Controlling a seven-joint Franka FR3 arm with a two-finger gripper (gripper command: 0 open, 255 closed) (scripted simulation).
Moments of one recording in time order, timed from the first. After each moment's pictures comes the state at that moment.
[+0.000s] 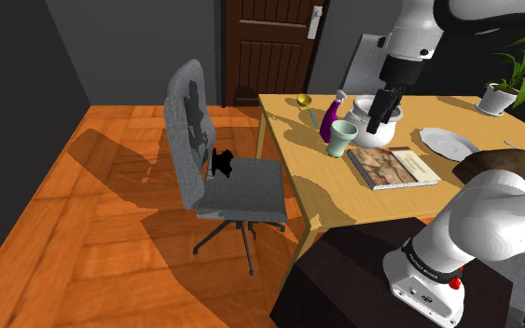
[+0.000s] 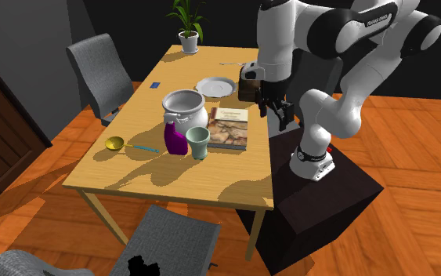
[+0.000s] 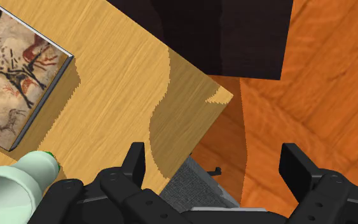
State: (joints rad) arm -0.01 -0.78 0.00 -2.44 0.08 1.54 -0.10
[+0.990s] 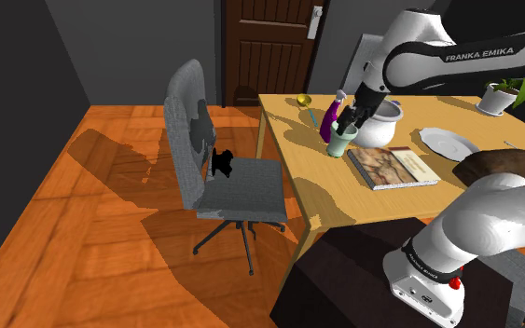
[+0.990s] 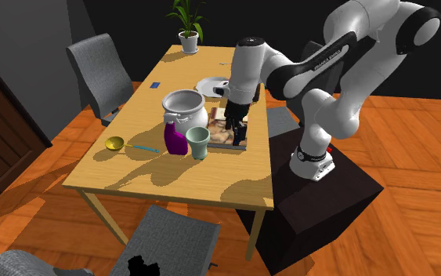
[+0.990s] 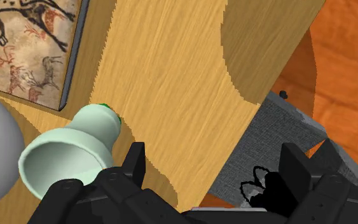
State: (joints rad) arm -0.15 -0.61 -0.05 -2.65 -0.02 2.17 -0.04
